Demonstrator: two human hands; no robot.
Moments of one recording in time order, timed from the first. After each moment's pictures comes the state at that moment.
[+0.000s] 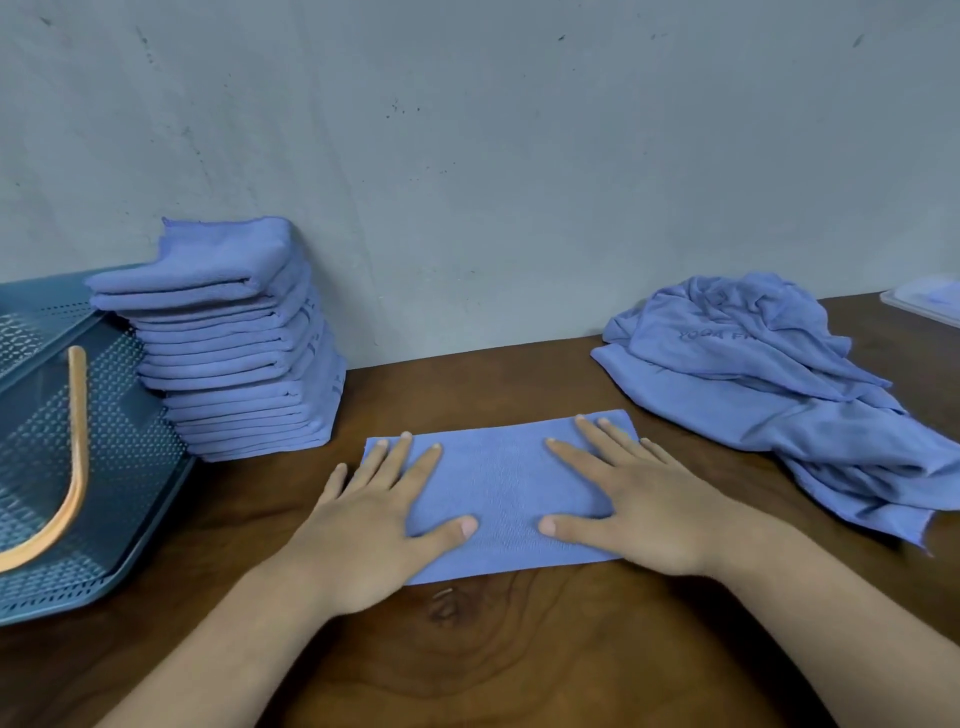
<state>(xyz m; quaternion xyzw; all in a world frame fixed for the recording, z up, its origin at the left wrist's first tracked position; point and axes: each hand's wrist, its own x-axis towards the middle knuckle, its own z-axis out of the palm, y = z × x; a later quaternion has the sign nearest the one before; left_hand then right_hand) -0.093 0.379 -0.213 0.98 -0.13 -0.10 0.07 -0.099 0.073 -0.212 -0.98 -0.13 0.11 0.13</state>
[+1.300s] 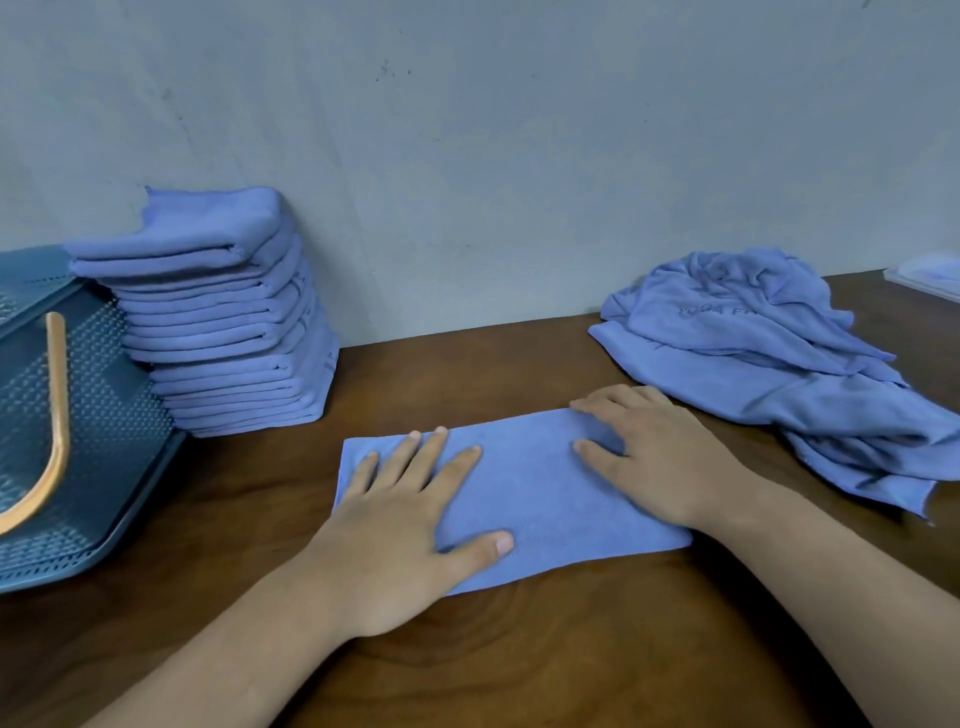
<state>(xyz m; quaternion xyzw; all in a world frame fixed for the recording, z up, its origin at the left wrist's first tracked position) -0.126 0.348 -0.211 0.98 -0.19 -0.09 0.05 -0.086 0.052 -0.223 -0.98 -0.12 -0.05 0.16</state>
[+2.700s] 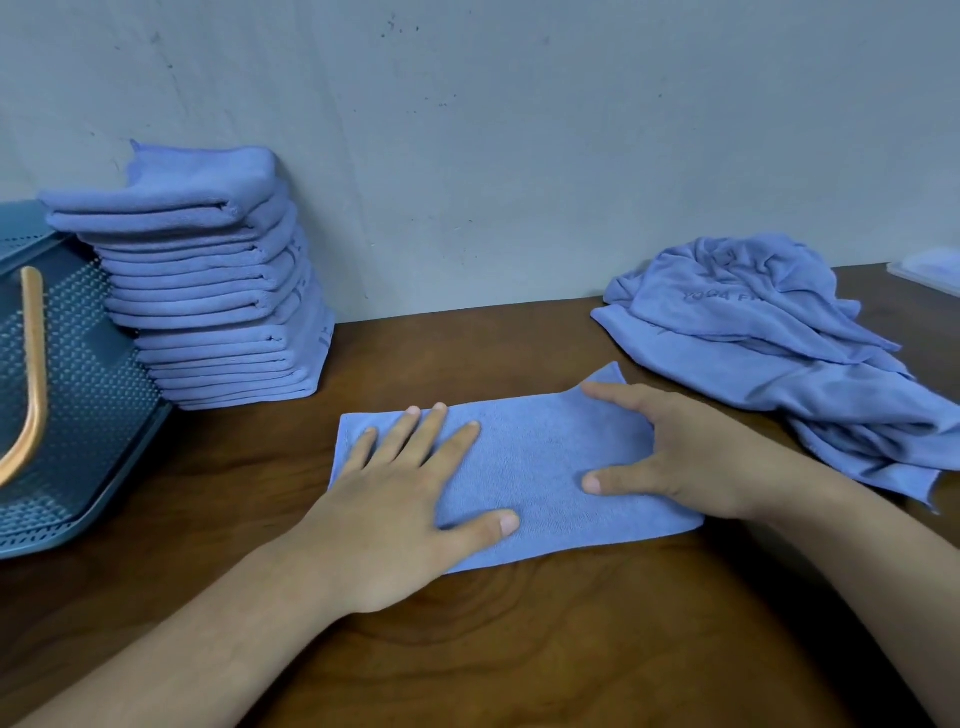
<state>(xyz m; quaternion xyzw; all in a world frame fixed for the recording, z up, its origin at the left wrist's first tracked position) -0.125 0.352 -0.216 0.98 -0.19 -0.09 0.06 -0.110 0.049 -0.198 -0.94 -0.07 0.09 0.32</state>
